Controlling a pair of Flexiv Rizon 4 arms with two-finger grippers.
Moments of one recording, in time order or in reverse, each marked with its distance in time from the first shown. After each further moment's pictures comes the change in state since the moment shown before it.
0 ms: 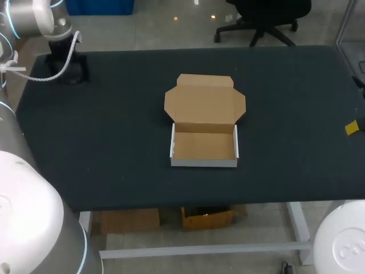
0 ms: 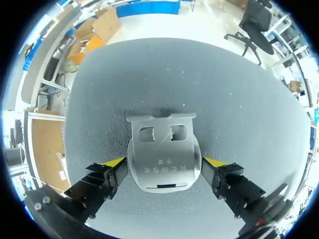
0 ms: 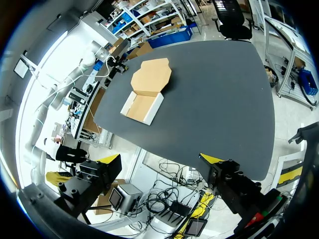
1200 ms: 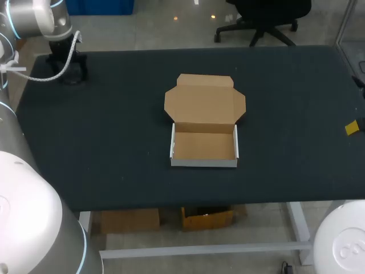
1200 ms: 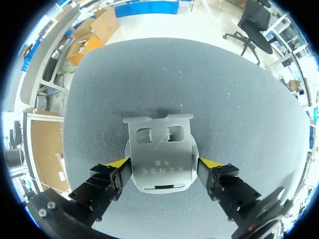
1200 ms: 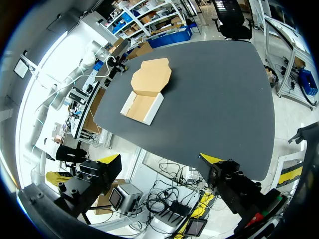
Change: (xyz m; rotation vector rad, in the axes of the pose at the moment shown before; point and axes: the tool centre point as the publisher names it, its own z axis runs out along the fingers) left arm 0.003 0.000 0.001 -0.002 0.011 0.007; right arm 0.000 0.000 0.000 0.000 0.000 0.000
